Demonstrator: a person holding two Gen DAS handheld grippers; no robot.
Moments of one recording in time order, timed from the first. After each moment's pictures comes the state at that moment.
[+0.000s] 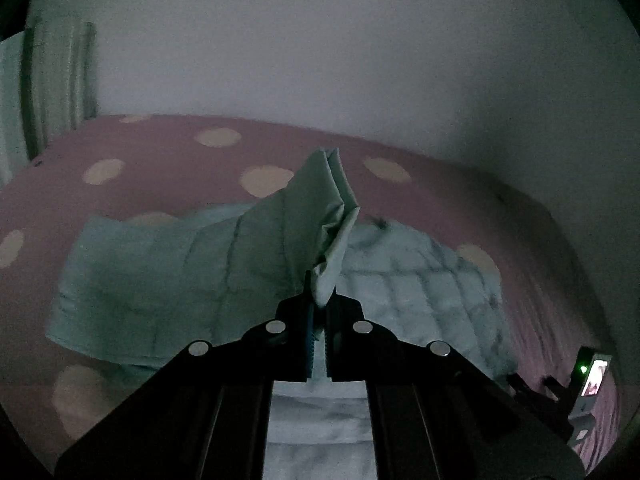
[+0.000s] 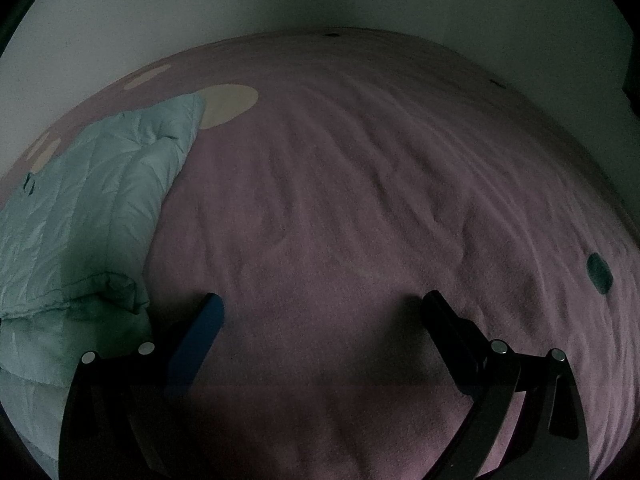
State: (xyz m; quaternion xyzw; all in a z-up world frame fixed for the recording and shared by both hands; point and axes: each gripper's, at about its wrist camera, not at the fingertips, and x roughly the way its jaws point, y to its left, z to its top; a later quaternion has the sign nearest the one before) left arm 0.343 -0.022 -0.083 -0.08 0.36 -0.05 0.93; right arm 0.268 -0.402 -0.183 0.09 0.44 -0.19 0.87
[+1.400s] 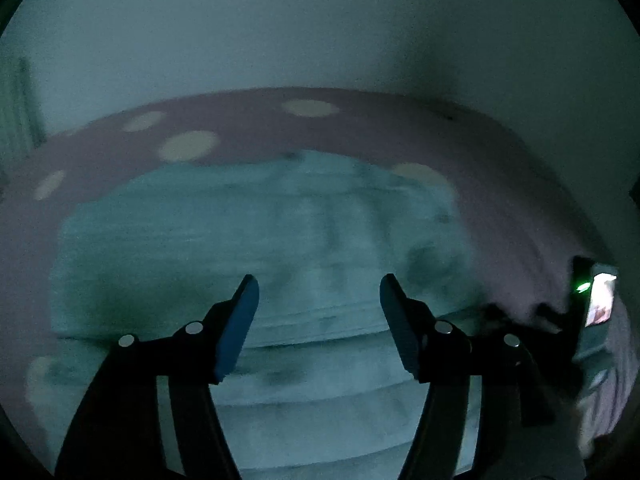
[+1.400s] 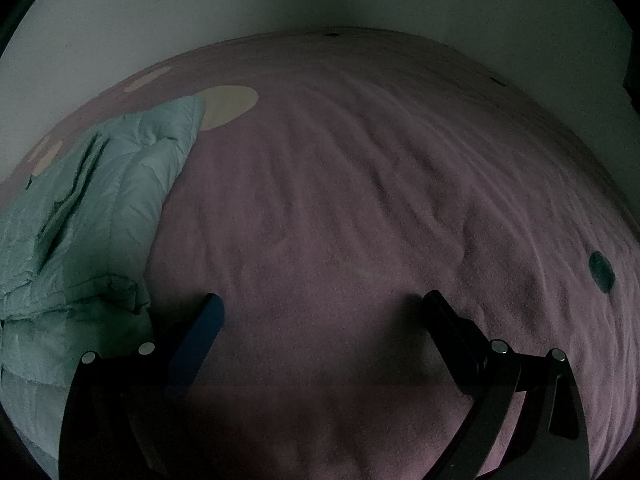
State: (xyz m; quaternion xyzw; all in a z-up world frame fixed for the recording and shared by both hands) left arm 0.318 -0.091 -0.119 0.01 0.40 -0.10 0.91; right arm 0.270 -0.398 -0.182 0.10 0.44 -0.19 0.87
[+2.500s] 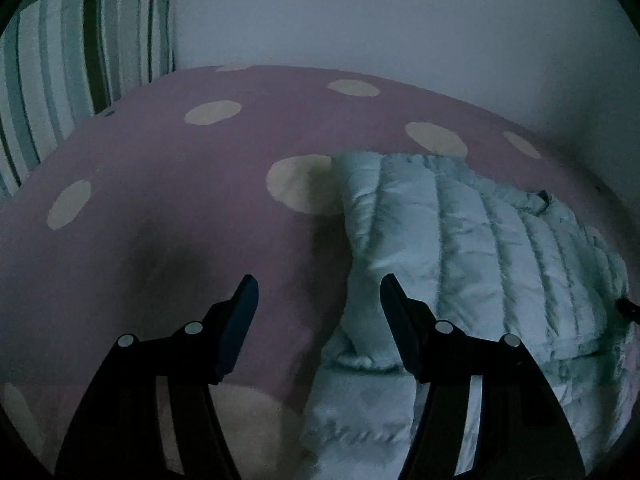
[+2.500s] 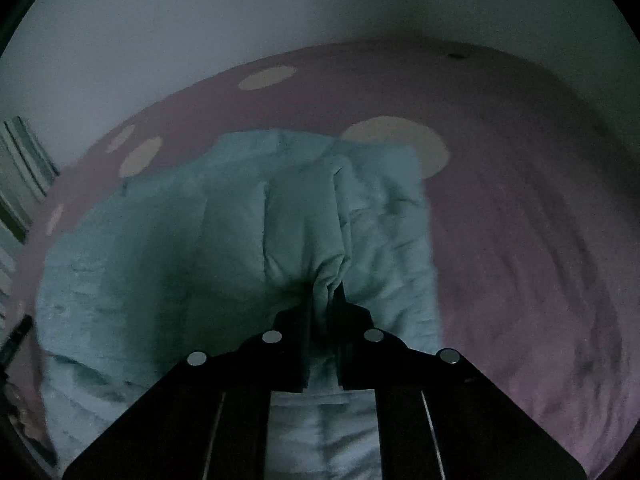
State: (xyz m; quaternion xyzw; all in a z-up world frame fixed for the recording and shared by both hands) left arm 0.352 0.145 -0.157 -0.06 0.41 0.08 0.91; right arm 0.357 -0.292 -0.145 0.11 0.46 -0.07 0.88
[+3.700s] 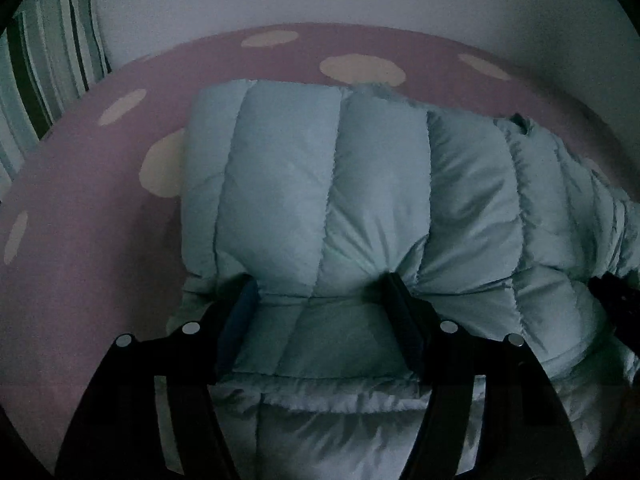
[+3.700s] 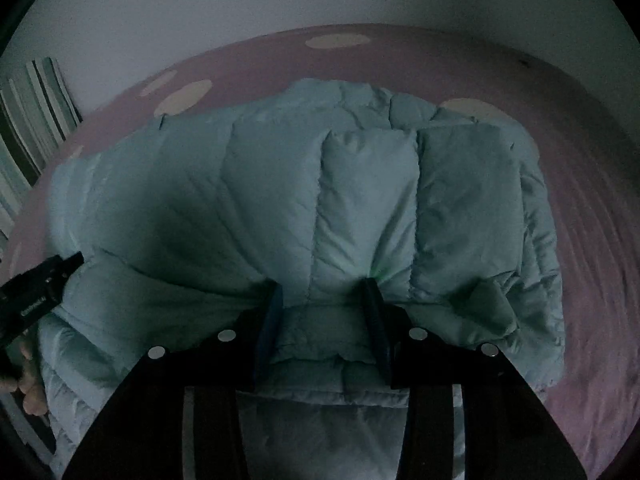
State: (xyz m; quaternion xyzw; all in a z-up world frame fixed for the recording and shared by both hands) left arm 0.401 0.059 -0.205 0.00 0.47 0.02 0.88; right arm 0.393 -0.224 -0.179 0.06 0.47 0.01 0.88
